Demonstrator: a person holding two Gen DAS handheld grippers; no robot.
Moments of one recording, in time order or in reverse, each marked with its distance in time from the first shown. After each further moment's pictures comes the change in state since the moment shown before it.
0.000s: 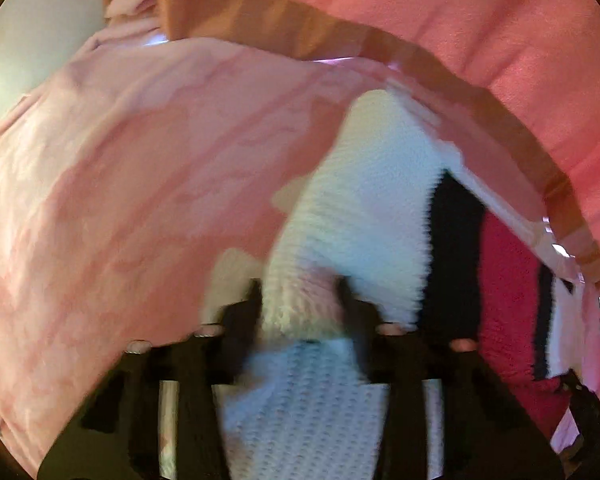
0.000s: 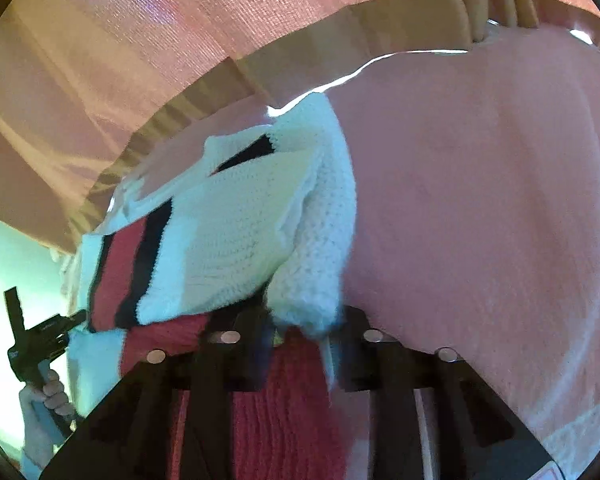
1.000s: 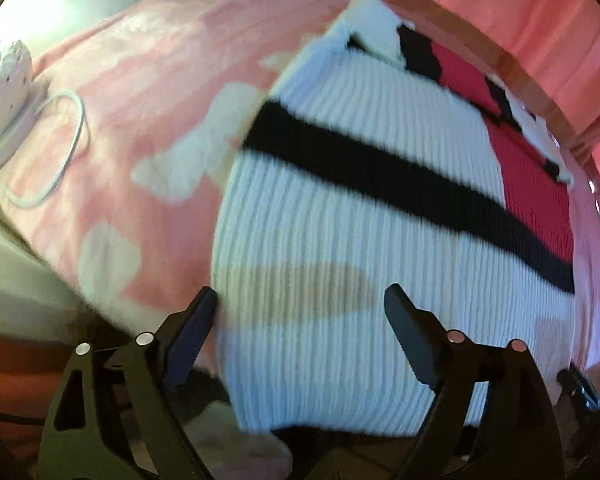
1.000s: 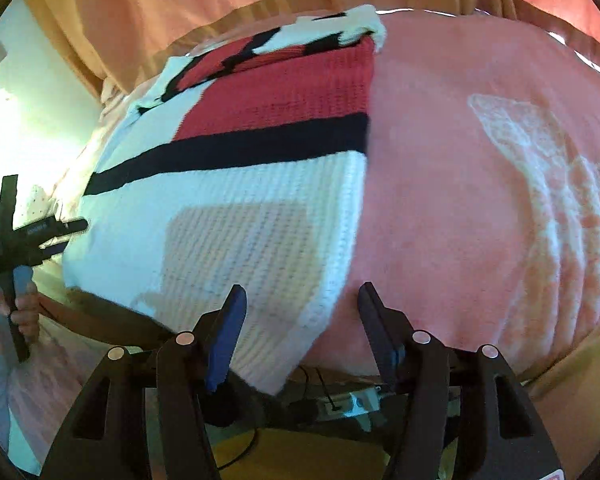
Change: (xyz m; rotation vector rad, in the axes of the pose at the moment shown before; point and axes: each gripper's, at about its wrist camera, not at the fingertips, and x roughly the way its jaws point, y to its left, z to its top) left arm -0.123 0.070 -0.219 0.104 0.126 0.026; right arm -0.144 0.012 -0.246 -0.264 0.146 -0.031
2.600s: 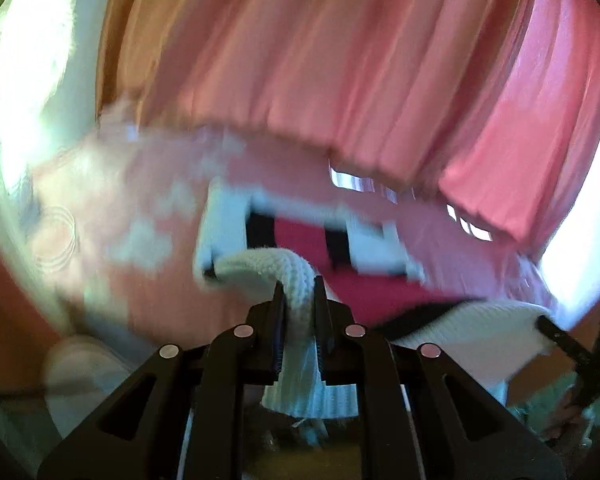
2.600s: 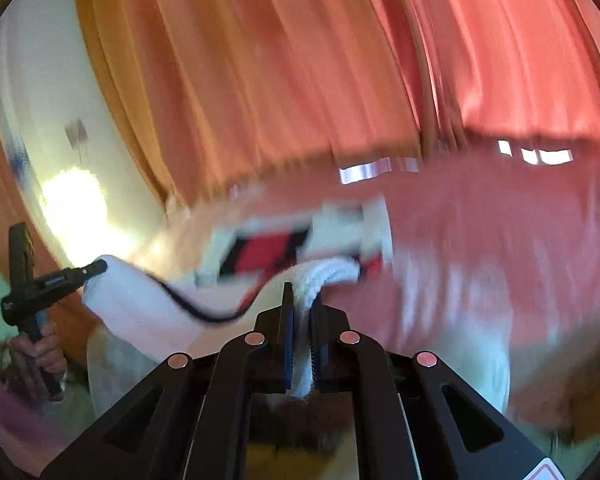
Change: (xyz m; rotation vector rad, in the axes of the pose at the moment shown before) left arm -0.235 -0.095 -0.070 0.186 -0.462 -0.294; right arm -0.266 -0.051 -0.003 -0.034 -0.465 0.111
